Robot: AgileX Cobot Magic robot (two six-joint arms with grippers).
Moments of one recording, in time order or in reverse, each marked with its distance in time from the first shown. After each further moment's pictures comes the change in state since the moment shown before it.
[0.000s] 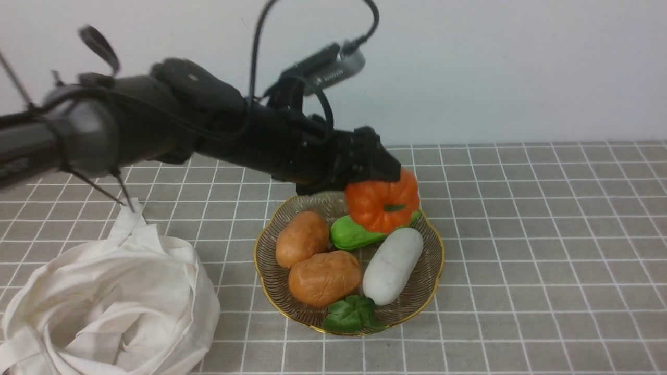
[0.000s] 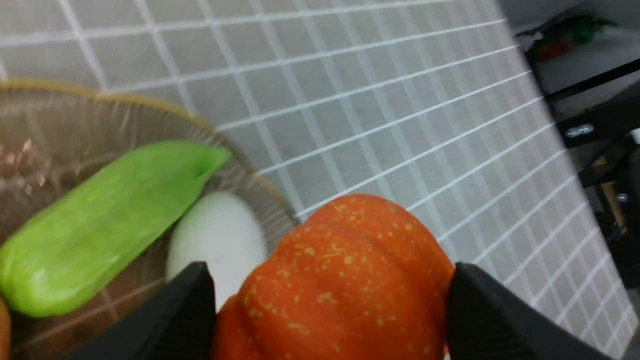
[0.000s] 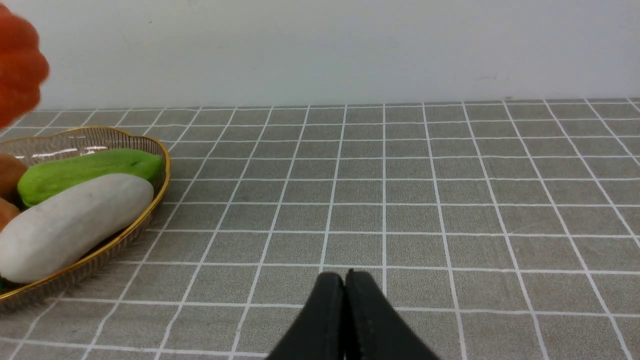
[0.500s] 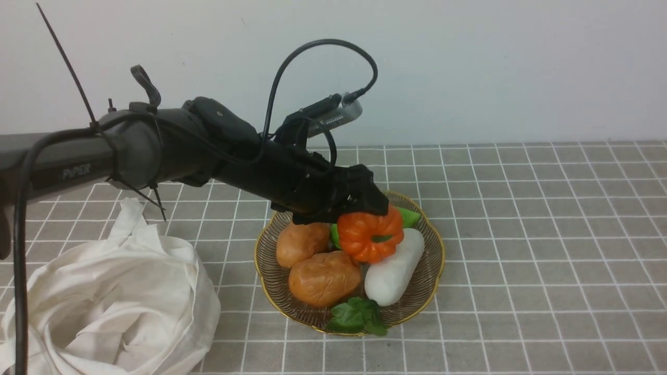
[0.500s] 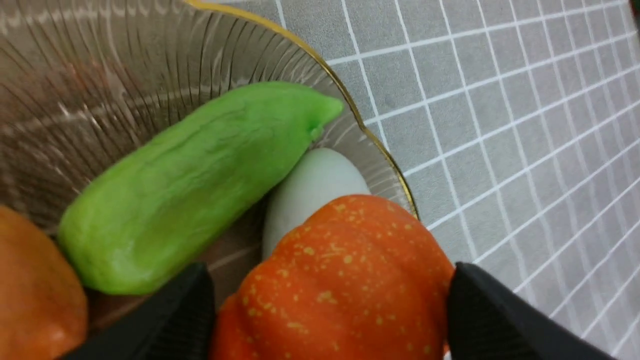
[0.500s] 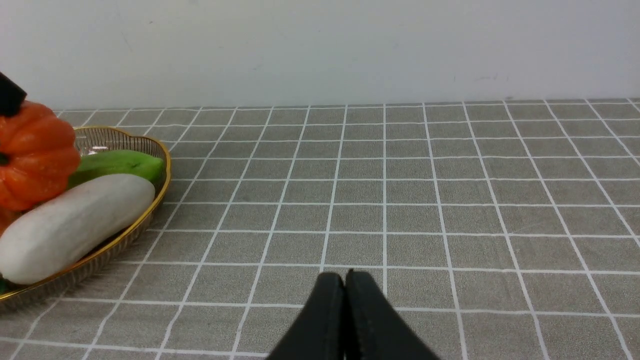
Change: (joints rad) right arm 0.000 0.000 0.000 0.000 0.000 0.000; left arm 0.016 0.113 -0.021 0.050 -0.002 0.035
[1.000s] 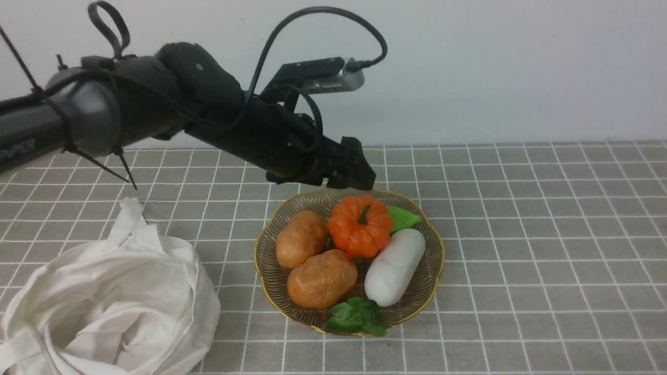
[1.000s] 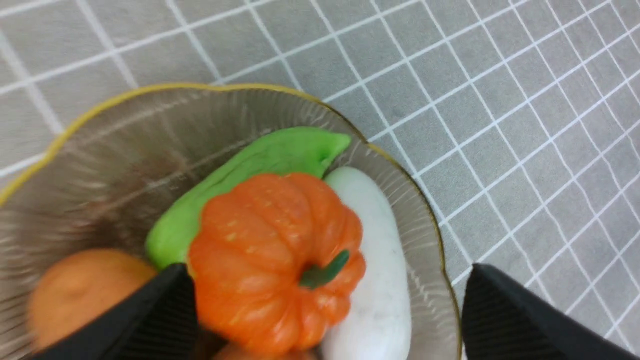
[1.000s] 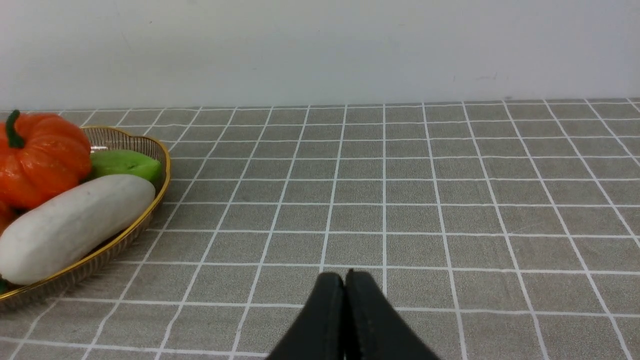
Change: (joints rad) right arm 0.000 0.000 0.000 0.000 0.000 0.000; left arm 0.031 -0.133 -0.071 0.292 0.088 -0.083
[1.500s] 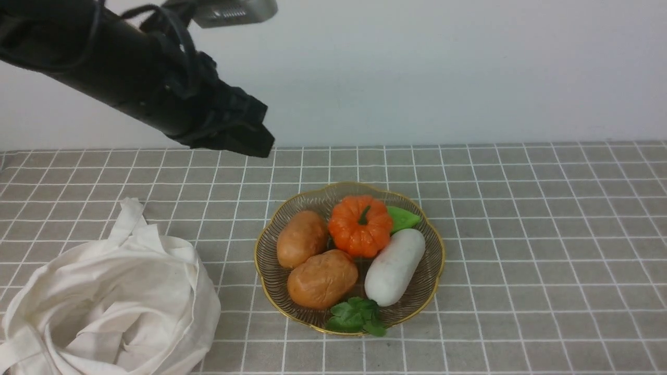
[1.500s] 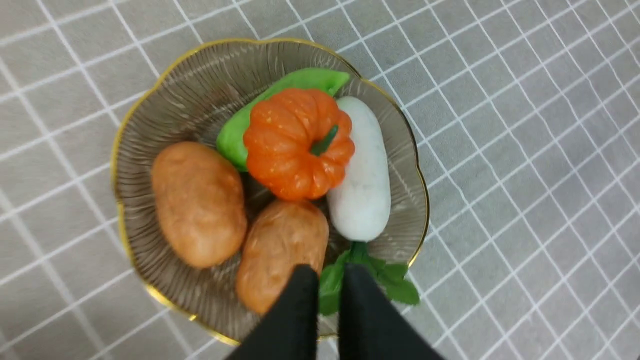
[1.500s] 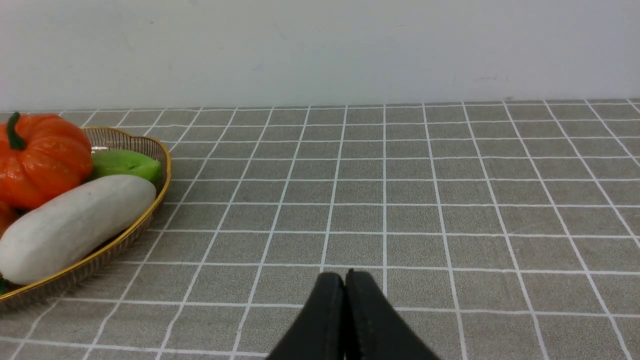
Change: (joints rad) right arm 0.000 0.000 0.000 0.000 0.000 0.000; left arm 0.130 -0.350 0.000 0.177 0.324 -0.086
